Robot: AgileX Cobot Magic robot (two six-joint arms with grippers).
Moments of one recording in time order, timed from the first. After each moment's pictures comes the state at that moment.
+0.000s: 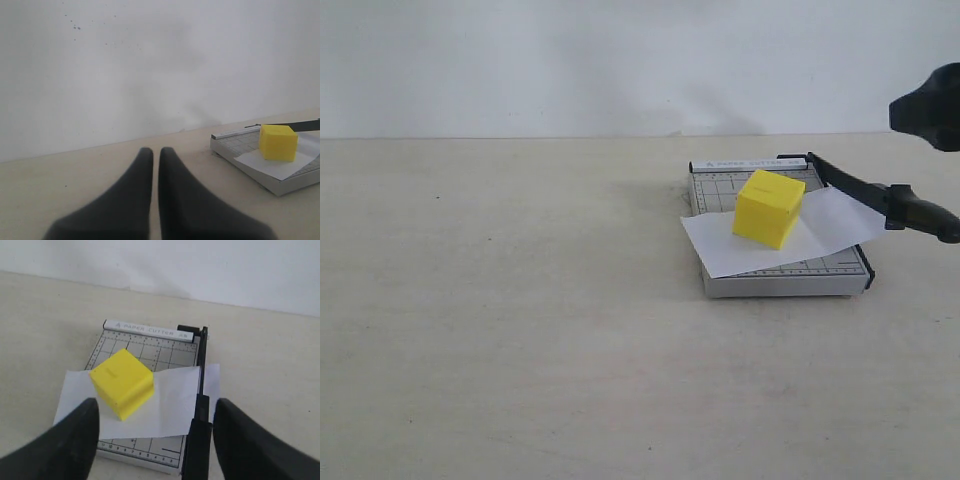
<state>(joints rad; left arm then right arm) -0.33 0.00 0.00 -1.74 -0.13 2.41 0.03 1.16 -0.81 0.63 0.38 -0.69</state>
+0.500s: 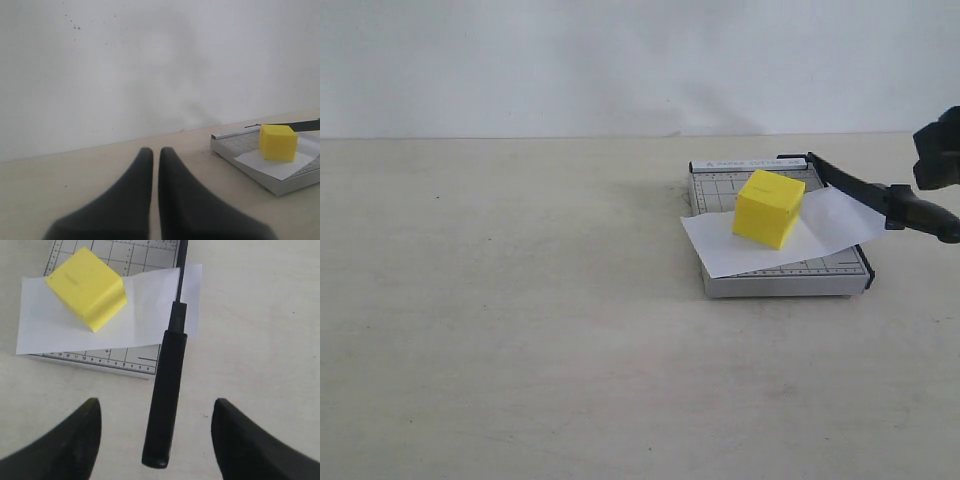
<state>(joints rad) -0.33 0.00 0.00 -1.74 -0.13 2.41 0.03 1.27 -0.98 0.16 0.75 -0.25</state>
